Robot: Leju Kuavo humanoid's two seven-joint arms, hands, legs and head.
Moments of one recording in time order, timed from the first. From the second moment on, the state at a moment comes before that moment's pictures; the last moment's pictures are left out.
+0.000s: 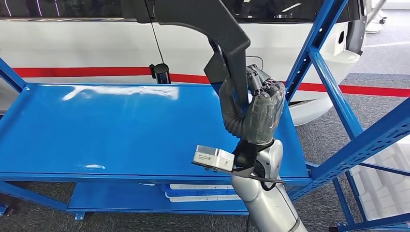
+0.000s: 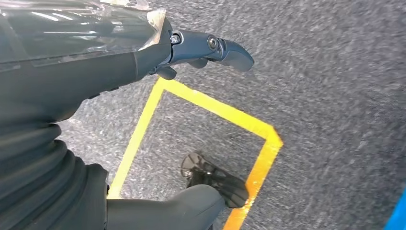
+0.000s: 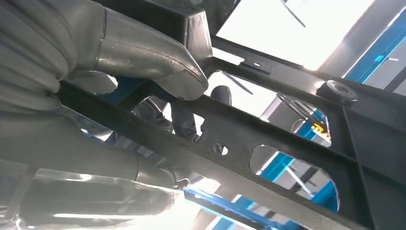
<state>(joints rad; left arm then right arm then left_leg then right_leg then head) -0.07 -0.11 0.22 -0.19 0.18 0.45 -0.26 -0.46 0.20 0.56 -1.66 0.99 -0.62 -0.17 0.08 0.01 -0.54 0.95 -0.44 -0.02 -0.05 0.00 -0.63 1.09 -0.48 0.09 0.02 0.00</state>
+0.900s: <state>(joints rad) -0.07 -0.09 0.23 -0.19 0.21 0.46 -0.26 -0.43 0.18 0.56 -1.69 0.50 -0.47 -0.29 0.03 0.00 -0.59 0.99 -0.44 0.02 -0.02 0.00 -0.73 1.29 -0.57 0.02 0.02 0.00</state>
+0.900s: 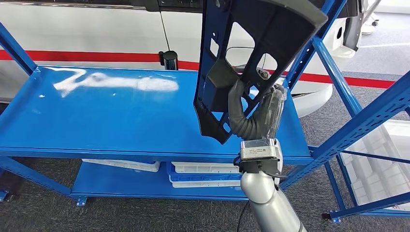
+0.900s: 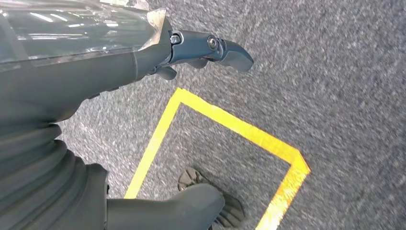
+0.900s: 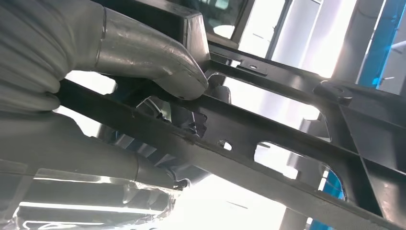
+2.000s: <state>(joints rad) -0.07 -0.08 0.24 -0.18 0.22 0.44 -0.26 -0.39 0.15 0.58 -1.77 0.36 -0.38 -0.29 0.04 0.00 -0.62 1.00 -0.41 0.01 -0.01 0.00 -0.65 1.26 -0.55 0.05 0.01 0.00</state>
